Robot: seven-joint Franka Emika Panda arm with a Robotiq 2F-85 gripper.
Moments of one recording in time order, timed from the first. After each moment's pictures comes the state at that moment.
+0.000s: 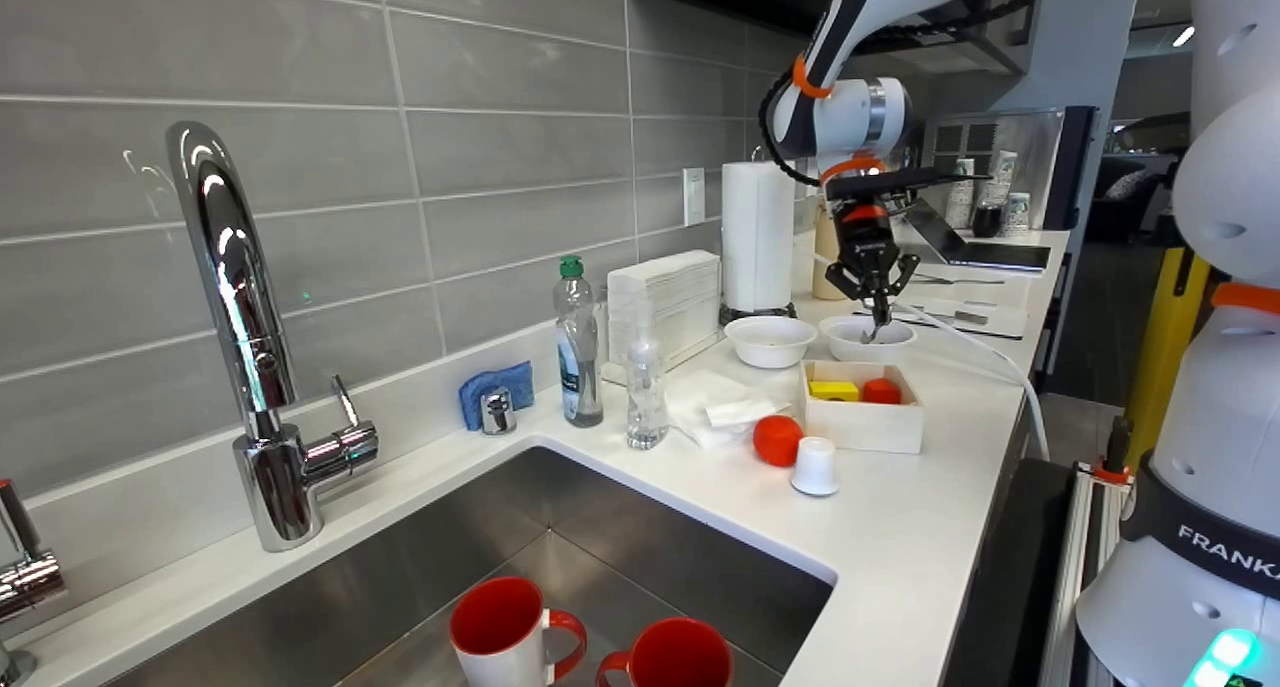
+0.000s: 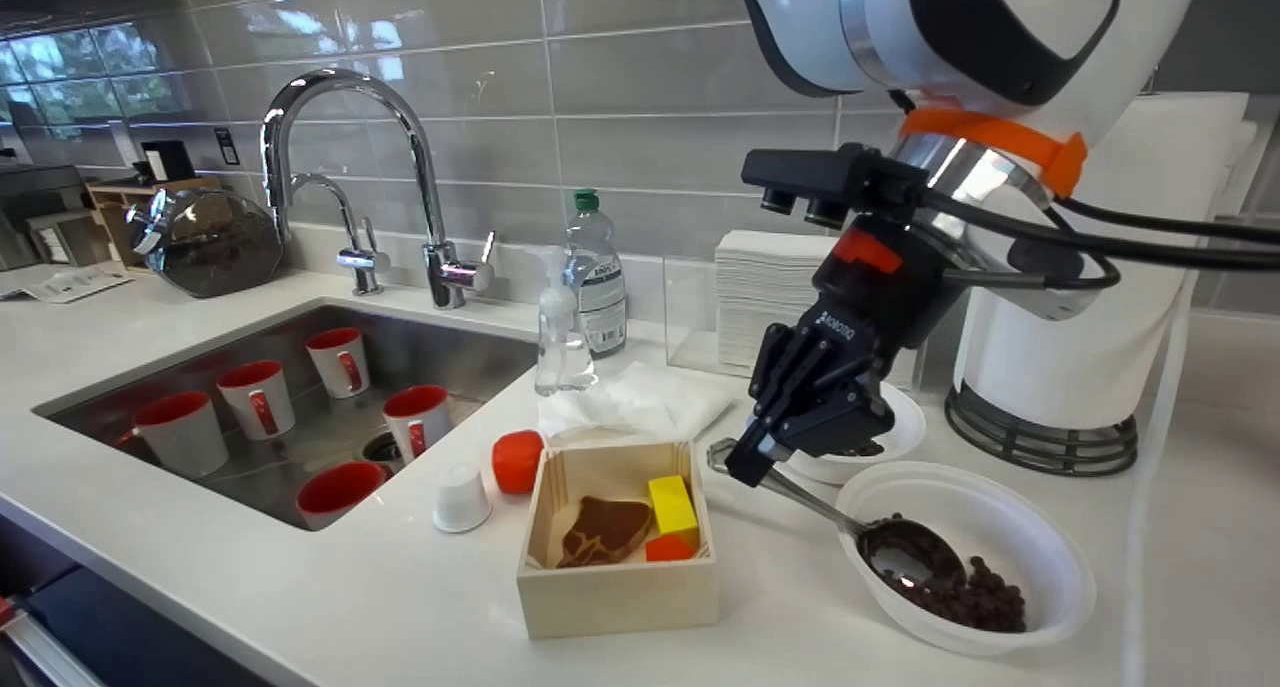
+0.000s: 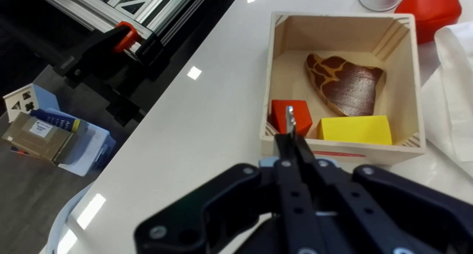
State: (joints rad) arm -0.40 0.37 -0.36 -1.98 0.13 1.67 0.14
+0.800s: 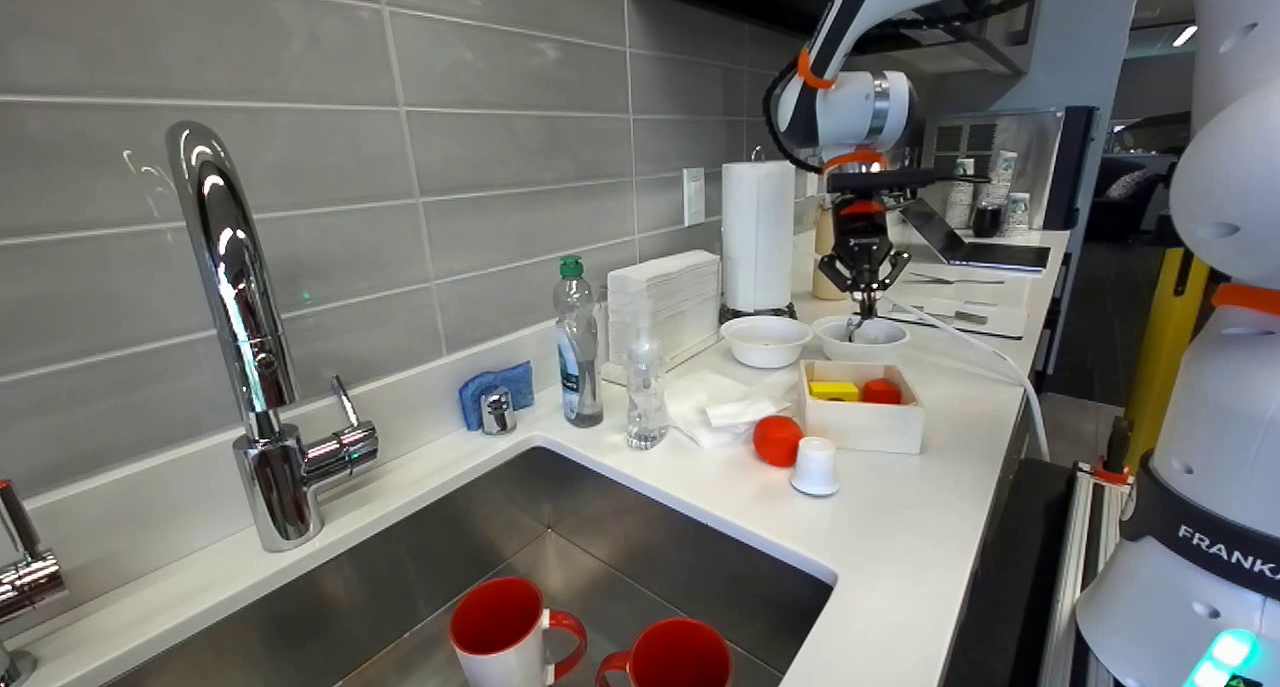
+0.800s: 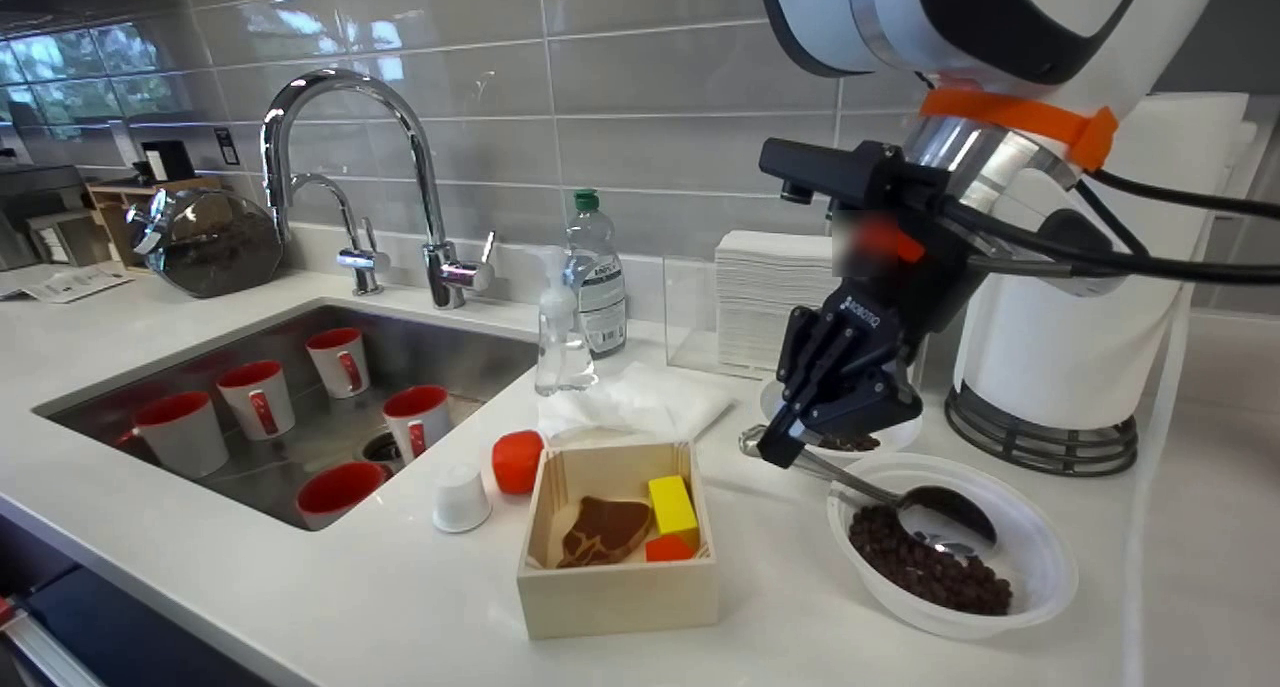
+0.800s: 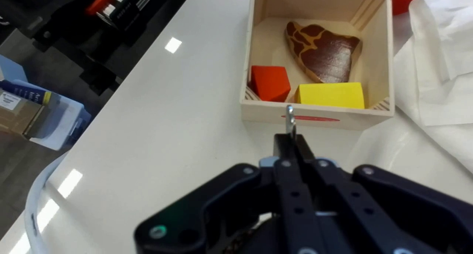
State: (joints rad) arm -0.41 0.36 -0.36 -1.98 0.18 1.74 0.10
